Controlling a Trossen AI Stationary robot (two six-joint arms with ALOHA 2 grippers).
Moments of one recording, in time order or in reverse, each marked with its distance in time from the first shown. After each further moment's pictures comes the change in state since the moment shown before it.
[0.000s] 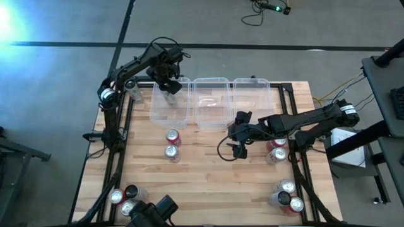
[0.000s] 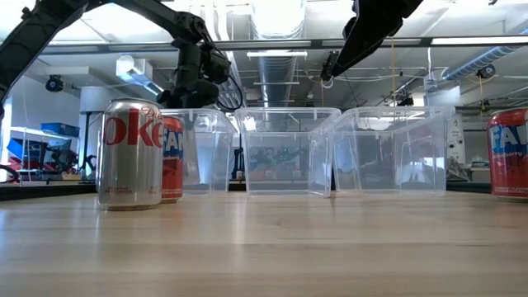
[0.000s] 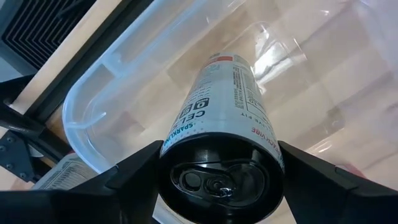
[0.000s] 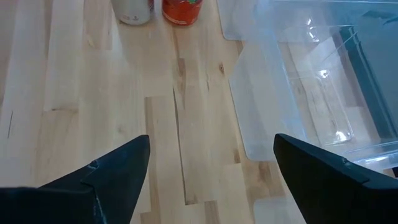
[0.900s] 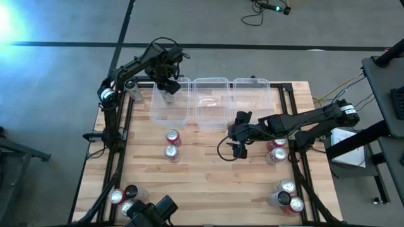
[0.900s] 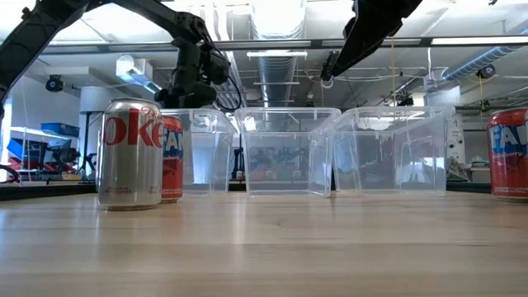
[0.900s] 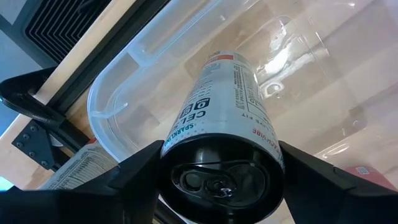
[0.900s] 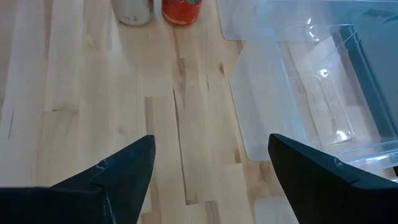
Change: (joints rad) left arm 0.000 0.001 0.000 -0.019 -0.064 -0.010; right arm 0.000 0.000 0.000 0.000 0.000 0.007
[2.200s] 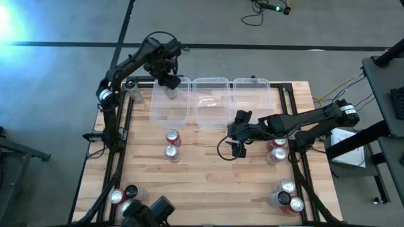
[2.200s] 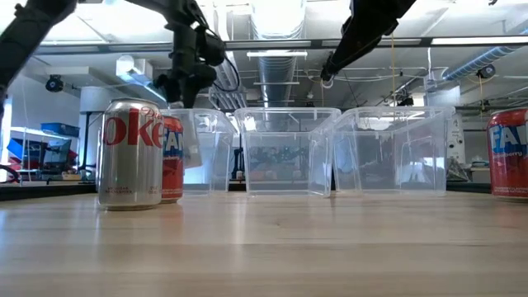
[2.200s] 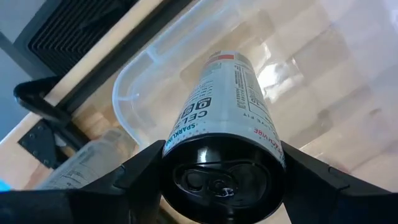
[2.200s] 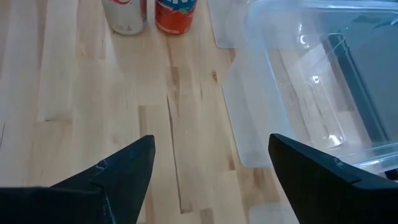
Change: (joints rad) left arm 0.001 -0.040 0.100 -0.051 0.032 -0.020; right arm -0.002 0.000 0.000 0.025 0.027 -0.005
